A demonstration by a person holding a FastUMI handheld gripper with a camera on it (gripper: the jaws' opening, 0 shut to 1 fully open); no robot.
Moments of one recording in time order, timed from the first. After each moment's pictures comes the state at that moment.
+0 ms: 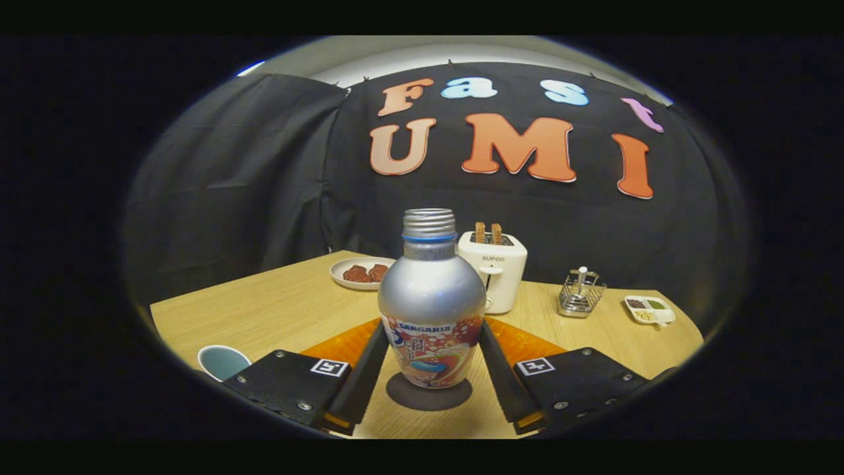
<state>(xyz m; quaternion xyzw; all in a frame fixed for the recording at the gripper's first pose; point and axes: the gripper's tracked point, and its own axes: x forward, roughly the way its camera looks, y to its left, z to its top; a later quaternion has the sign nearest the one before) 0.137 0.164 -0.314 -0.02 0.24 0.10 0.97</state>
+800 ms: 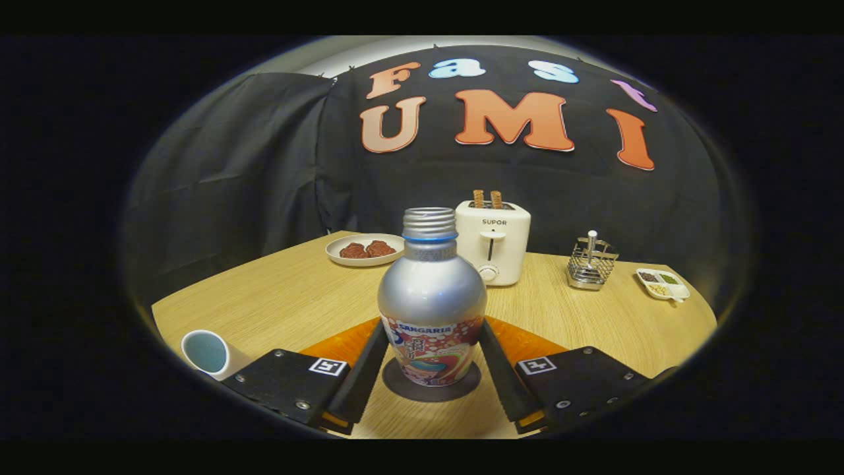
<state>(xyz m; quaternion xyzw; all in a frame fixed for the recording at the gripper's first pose) 0.126 0.163 -0.343 0.00 0.29 0.11 0.95</state>
